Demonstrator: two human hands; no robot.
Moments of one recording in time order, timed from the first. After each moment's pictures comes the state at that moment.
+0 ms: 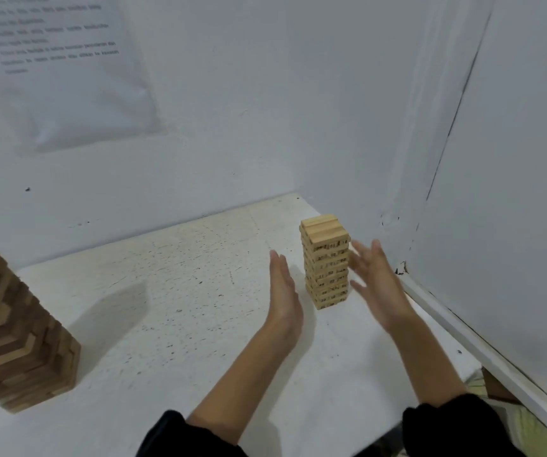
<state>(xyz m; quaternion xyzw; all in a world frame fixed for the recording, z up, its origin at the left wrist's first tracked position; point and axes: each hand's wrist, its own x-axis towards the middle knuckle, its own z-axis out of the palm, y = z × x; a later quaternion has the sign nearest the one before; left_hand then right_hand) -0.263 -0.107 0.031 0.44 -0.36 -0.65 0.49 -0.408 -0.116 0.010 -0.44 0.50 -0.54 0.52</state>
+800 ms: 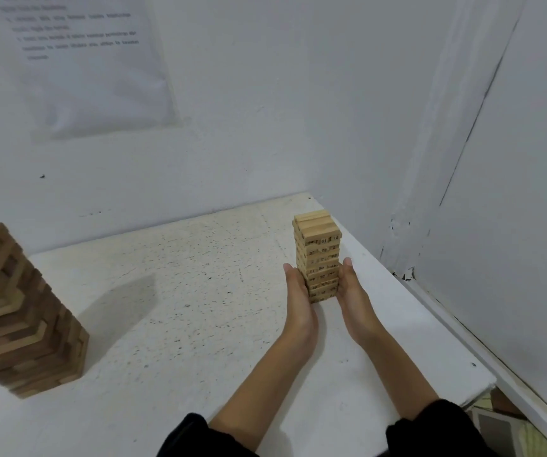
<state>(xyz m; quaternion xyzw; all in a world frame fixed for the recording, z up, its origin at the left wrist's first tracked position) -0.270 -0.115 0.003 0.41 -0.38 -0.65 0.51 -0.354 -0.128 -0.011 -0.43 0.47 -0.54 0.56</state>
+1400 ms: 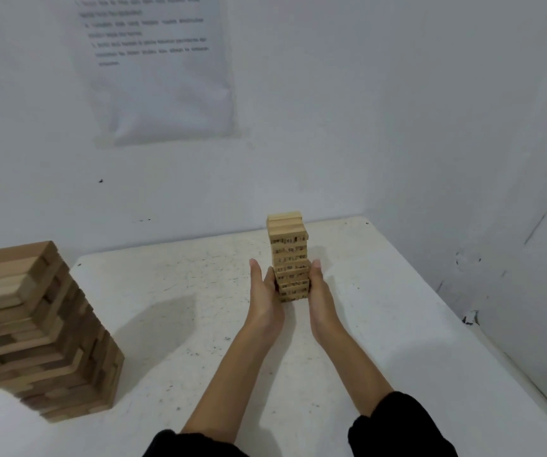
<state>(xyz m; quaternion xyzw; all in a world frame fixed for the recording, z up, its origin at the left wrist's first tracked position) -0.154 -0.205 0.000 0.43 -0.30 -0.63 0.57 -0.233 -0.218 -0.013 -0.46 0.46 -0.50 0.57</state>
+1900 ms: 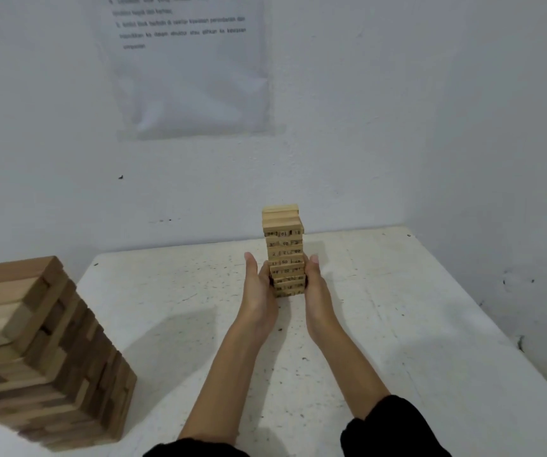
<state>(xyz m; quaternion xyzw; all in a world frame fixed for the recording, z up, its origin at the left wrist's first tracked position) -0.092 -0.248 -0.004 0.46 -0.33 -0.60 0.57 -0.176 -0.265 -0.017 -0.49 0.45 -0.48 0.58</state>
